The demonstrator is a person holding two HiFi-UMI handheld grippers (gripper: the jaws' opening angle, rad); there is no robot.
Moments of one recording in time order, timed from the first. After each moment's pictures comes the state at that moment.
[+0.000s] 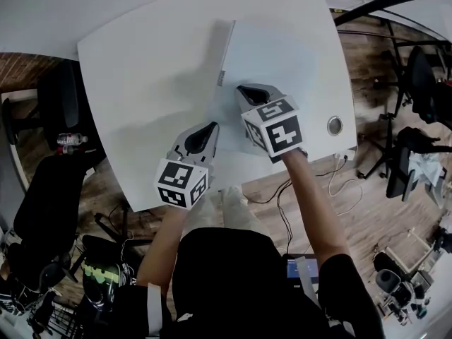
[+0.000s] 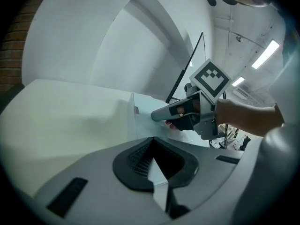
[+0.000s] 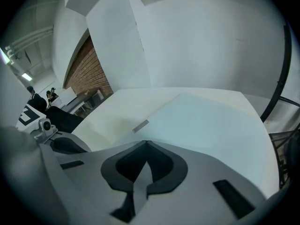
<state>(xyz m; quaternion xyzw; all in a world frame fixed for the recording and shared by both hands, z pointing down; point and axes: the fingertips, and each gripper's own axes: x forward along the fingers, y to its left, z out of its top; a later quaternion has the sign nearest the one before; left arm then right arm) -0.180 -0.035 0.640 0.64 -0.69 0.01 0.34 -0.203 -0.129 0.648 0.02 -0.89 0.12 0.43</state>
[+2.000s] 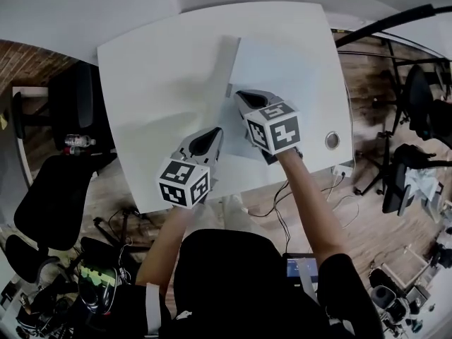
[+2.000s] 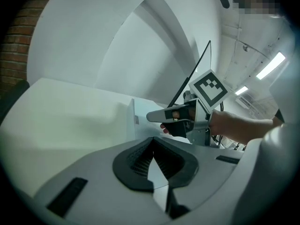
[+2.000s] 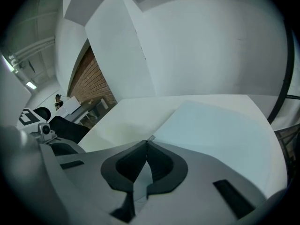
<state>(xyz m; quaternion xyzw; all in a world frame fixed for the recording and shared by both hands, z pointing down) -0.204 -0.037 0.606 0.62 -0.70 -0.03 0.37 -0.242 -0.127 0.621 0.00 -0.90 0.15 0.40</state>
